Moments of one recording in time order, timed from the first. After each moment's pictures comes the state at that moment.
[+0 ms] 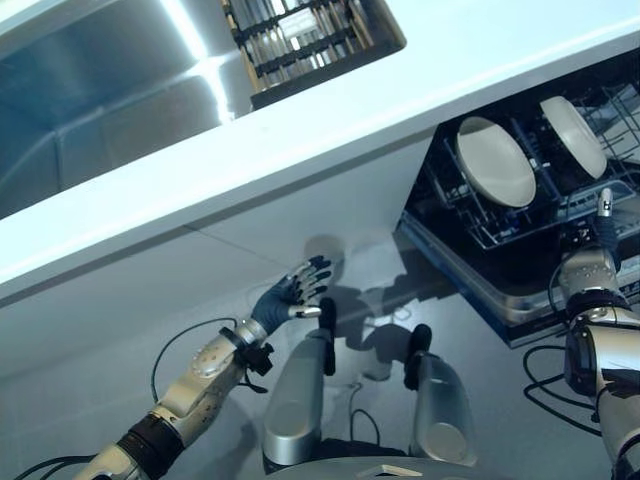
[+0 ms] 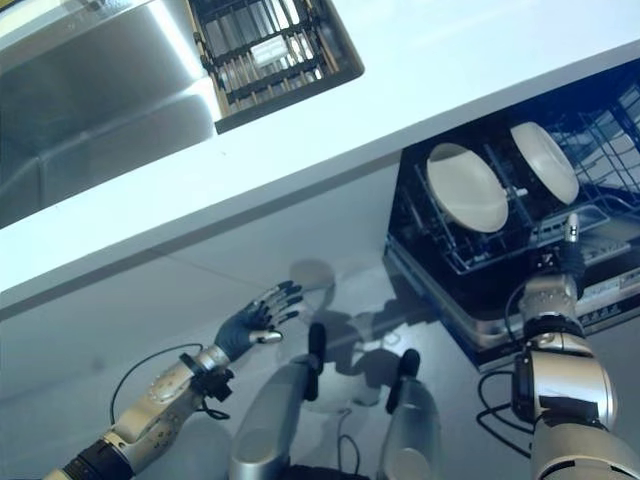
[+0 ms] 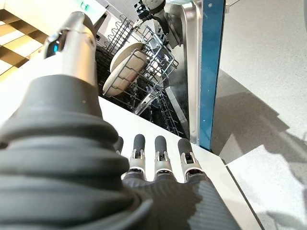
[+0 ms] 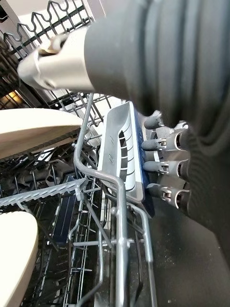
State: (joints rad) left arm -0.07 0.62 -0.61 0.10 -0.82 -0.29 -0.27; right arm -0.82 -0.66 -0.16 1.26 1.32 -0.15 -0.15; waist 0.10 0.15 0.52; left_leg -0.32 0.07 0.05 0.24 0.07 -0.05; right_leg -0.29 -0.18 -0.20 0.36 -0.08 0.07
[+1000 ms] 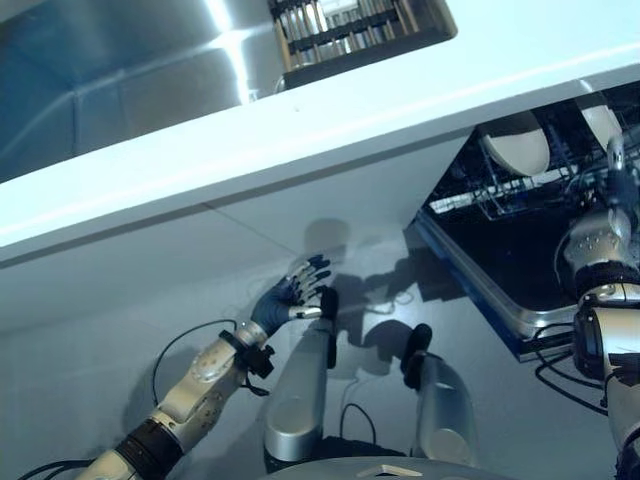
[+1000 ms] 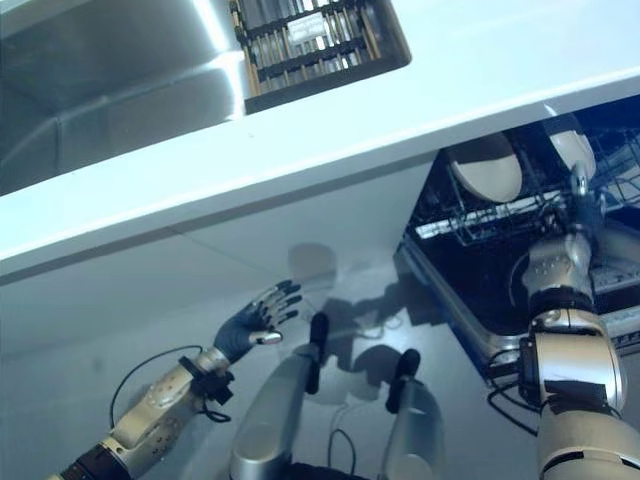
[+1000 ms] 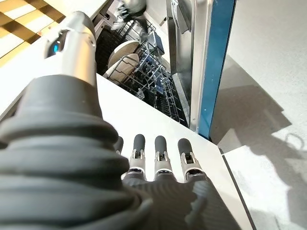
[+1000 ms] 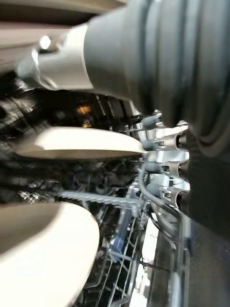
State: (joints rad) left arm -0.04 0.62 -0.62 0.06 -0.82 -0.30 -0.23; right arm -0.92 -0.69 -0.06 1.13 1.13 -0.22 -0.25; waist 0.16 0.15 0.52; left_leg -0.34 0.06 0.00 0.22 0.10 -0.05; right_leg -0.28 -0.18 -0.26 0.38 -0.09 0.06
